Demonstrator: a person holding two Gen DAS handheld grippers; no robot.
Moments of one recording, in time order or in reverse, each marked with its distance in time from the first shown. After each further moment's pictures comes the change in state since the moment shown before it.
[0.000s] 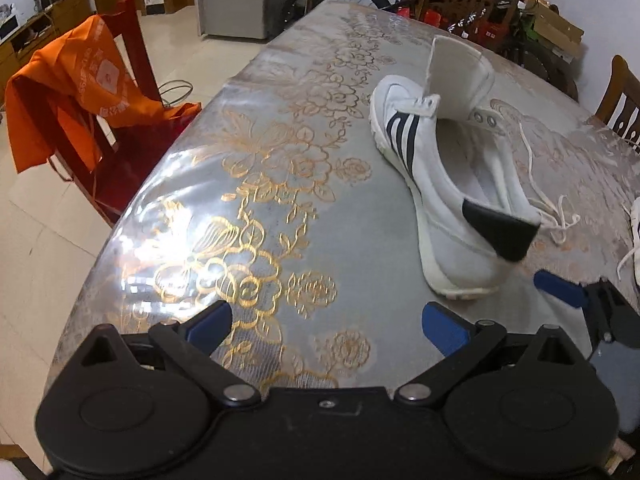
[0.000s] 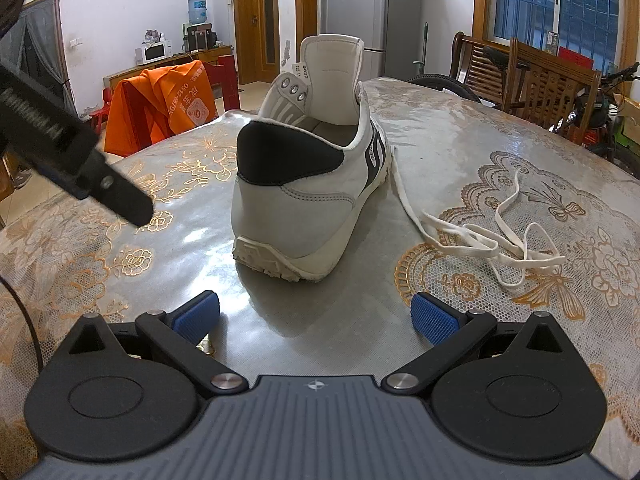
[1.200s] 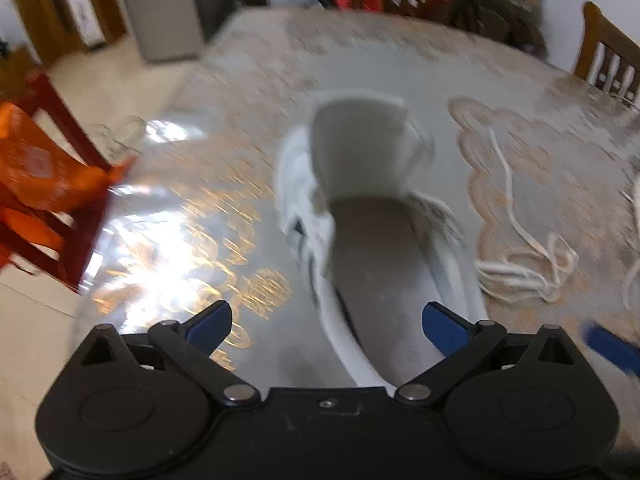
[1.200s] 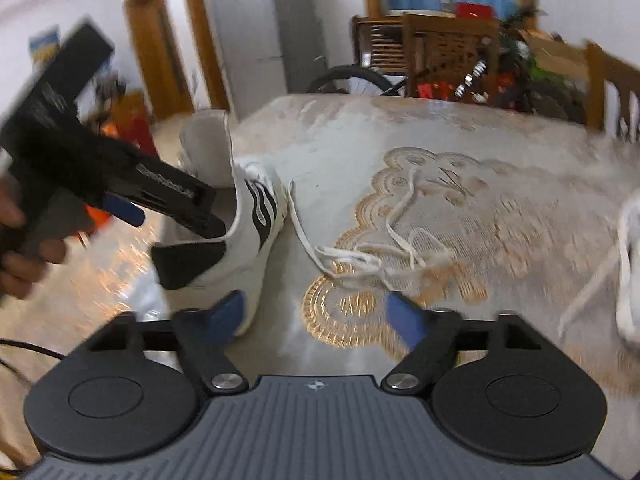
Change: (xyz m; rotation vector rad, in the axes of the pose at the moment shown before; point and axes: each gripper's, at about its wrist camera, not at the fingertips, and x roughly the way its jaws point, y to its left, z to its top) left arm 0.054 -0.055 0.102 0.175 0.128 -0.109; right arm -0.043 -0.046 0.038 0.276 0.016 -0.161
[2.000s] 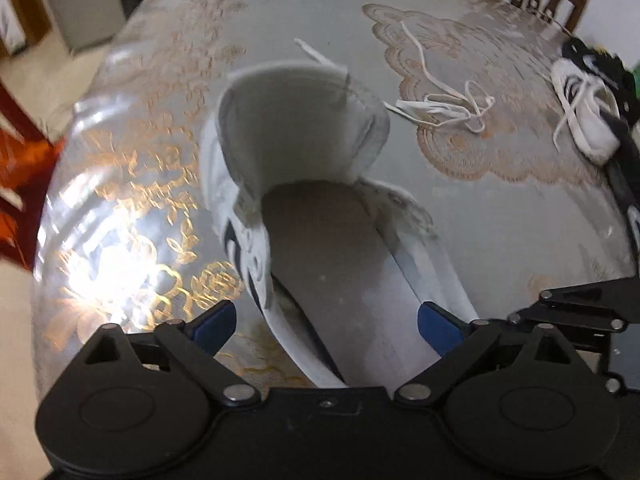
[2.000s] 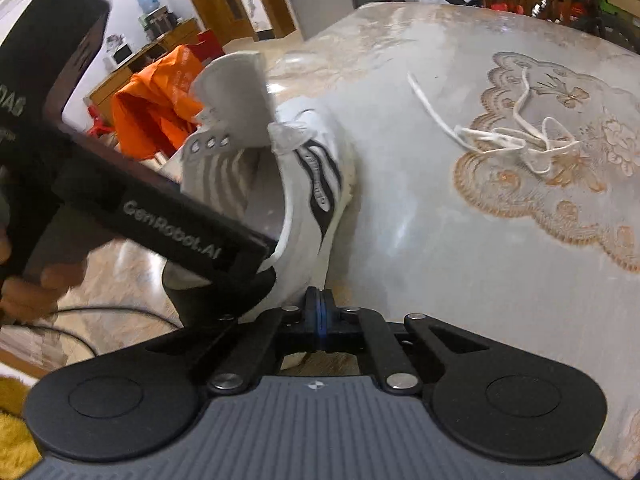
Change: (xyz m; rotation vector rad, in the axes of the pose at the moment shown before) left arm -0.030 0.007 -0.095 0.194 0.065 -0.095; right arm -0.042 0.060 -0.037 0.011 0.271 0.215
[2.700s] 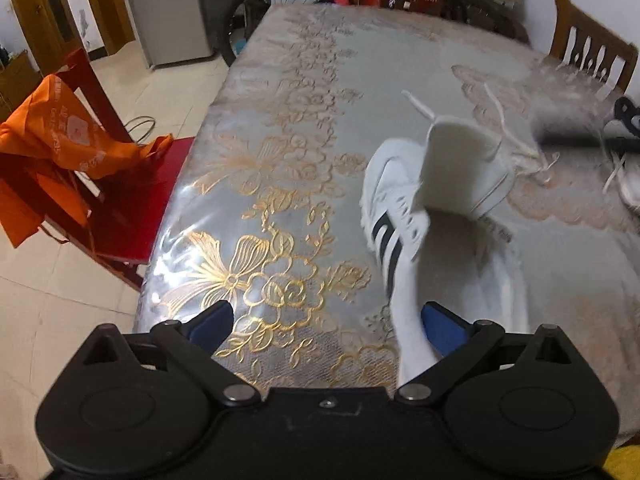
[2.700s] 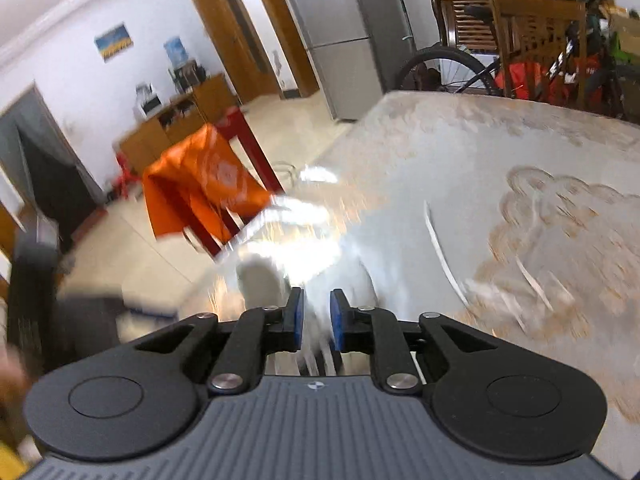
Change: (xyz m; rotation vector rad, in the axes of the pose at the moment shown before) left arm -0.039 0.042 -0.035 -0.173 -0.121 0.140; right arm -0.039 -0.019 0.098 -0.003 -0.187 0.096
